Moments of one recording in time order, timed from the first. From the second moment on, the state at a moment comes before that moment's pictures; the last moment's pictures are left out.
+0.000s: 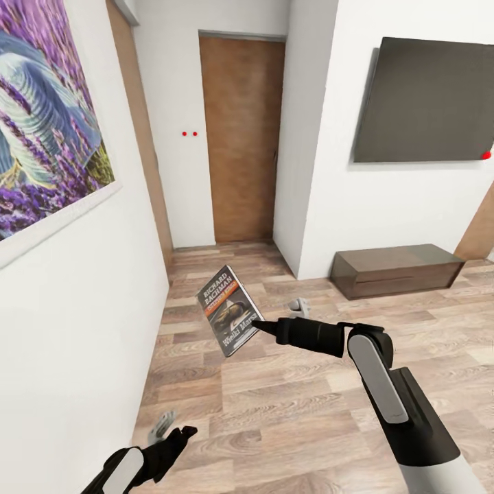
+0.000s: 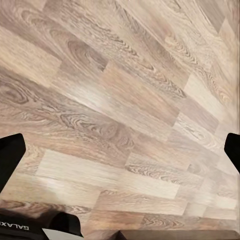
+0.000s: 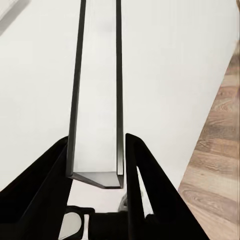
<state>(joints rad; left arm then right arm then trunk) -0.40 0.03 -0.03 -0.53 0.90 0.44 -0.05 -0.53 -0.08 0.21 -1.61 -0.79 1.03 0.28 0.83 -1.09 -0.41</state>
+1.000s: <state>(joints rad) -0.40 0.03 -0.03 -0.54 0.90 0.40 -0.07 -0.53 -0.08 0.08 -1.61 -0.78 1.03 0.28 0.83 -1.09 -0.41</state>
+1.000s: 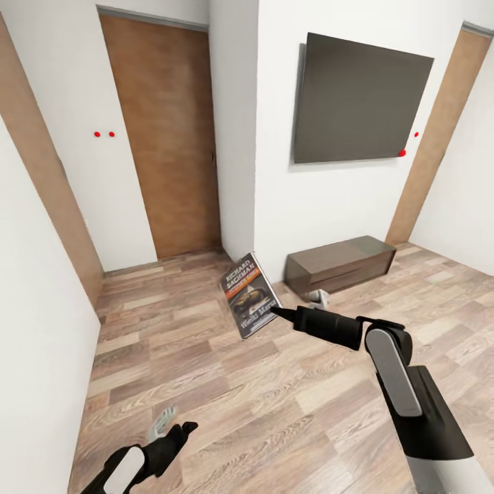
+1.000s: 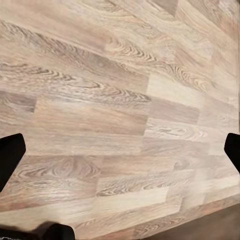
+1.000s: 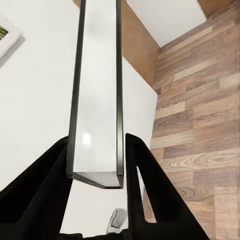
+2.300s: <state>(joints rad) -0.41 -0.02 -0.07 -0.57 0.90 0.39 -0.08 -0.65 -0.09 -0.30 -1.60 -0.94 1.04 0.11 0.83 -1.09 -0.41</state>
